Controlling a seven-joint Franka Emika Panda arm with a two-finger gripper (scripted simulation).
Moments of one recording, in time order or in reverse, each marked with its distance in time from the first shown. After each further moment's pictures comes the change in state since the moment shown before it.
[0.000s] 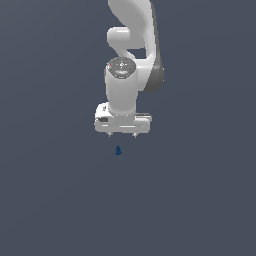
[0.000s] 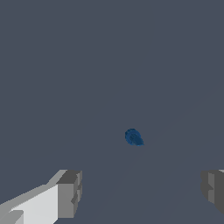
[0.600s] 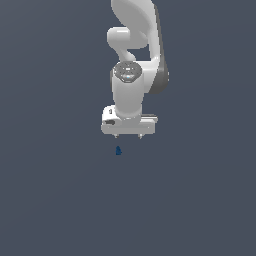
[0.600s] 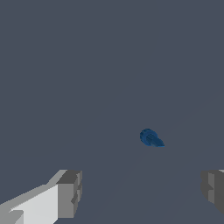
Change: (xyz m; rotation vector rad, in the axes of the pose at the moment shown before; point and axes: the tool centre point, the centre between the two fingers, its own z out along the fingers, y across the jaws) arm -0.002 -0.024 0.010 0.032 -0.003 -0.018
